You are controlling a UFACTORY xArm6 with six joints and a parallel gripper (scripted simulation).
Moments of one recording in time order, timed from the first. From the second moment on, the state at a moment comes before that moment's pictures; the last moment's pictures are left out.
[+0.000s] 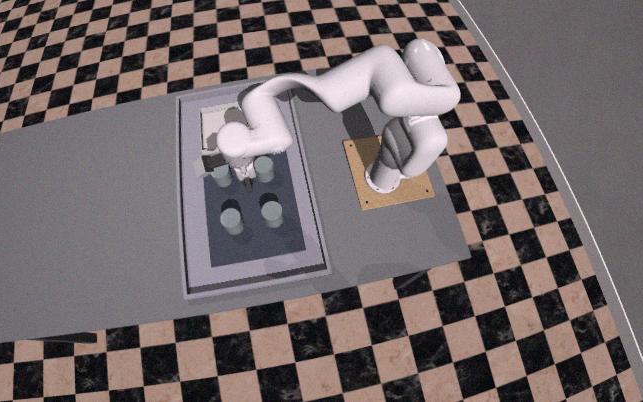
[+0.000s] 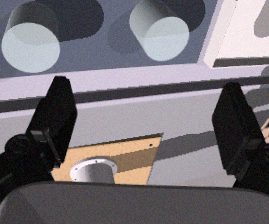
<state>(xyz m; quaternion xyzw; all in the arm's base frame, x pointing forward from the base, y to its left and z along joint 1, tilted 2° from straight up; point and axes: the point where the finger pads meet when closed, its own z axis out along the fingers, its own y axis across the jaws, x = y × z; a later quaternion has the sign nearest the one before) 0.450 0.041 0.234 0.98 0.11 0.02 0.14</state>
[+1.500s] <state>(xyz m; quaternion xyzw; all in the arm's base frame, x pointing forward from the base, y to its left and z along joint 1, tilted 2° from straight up) 0.468 0.040 0.230 1.00 0.05 -0.01 -0.02</state>
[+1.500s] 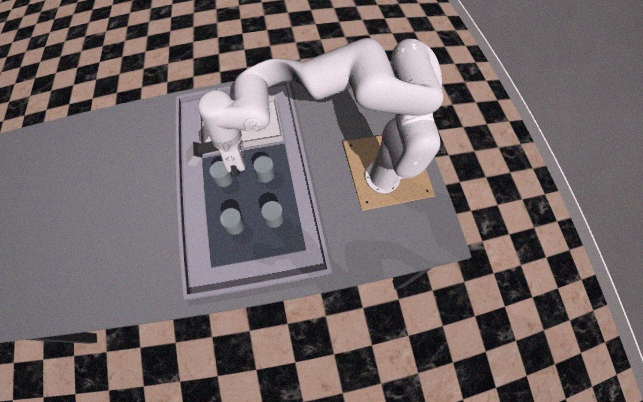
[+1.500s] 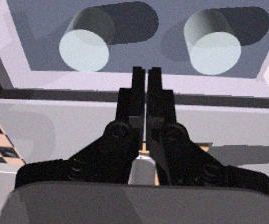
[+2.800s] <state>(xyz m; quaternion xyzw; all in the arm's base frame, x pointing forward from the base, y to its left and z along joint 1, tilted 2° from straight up) 0.480 -0.002 0.143 1.00 0.05 0.00 -0.02</state>
